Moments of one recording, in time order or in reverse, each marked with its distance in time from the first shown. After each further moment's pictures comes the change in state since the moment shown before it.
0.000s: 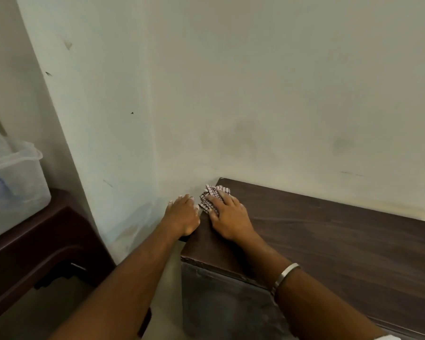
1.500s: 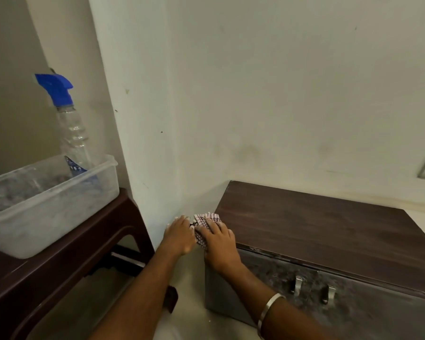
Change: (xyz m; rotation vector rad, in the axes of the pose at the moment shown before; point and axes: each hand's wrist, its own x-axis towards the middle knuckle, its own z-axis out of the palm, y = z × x) left_hand -0.138 -0.028 -0.013 -0.052 0.017 -0.079; right_hand -0.131 -0.096 0.016 -0.016 -0.005 -0.111
